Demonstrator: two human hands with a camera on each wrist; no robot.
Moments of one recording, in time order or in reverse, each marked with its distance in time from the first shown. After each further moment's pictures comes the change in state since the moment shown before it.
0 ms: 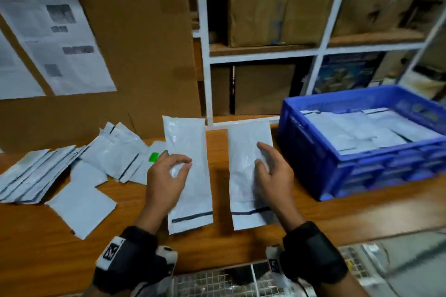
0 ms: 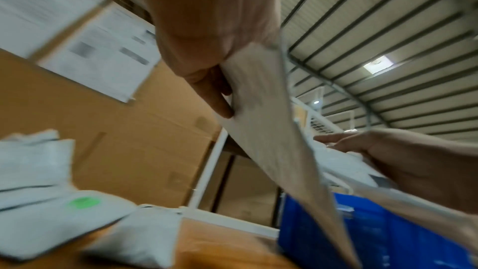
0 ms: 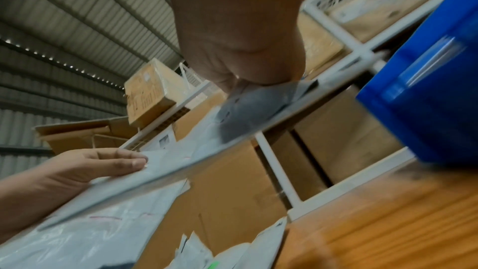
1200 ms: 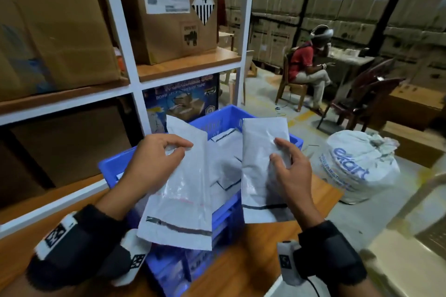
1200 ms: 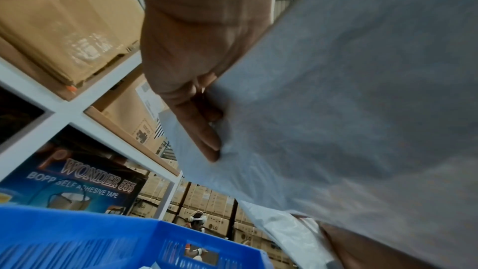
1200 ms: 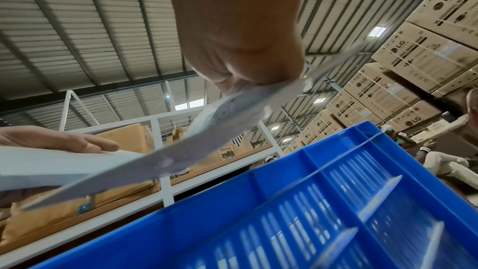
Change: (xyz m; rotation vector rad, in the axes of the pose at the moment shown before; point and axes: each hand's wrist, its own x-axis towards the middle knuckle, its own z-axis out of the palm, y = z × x) left_hand 0.157 0.255 0.381 -0.238 -0.611 0.271; right_hand 0.159 0.144 -0.394 -0.255 0.681 0.011
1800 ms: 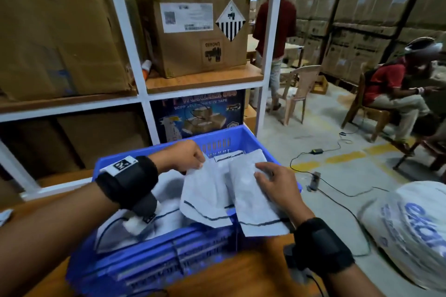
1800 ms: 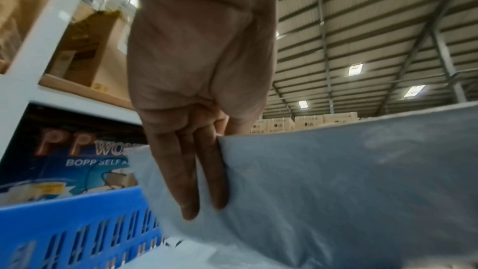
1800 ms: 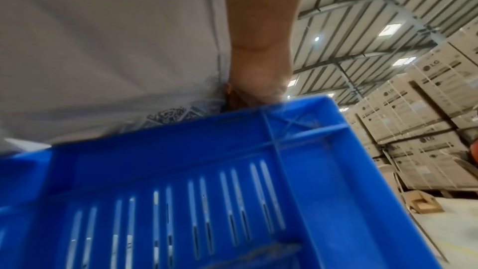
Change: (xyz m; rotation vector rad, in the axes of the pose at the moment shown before) left_hand 0.117 0.024 0.116 0.487 -0.410 -0.415; right_hand 0.149 0.100 -0.004 -0.178 -0.615 -0.145
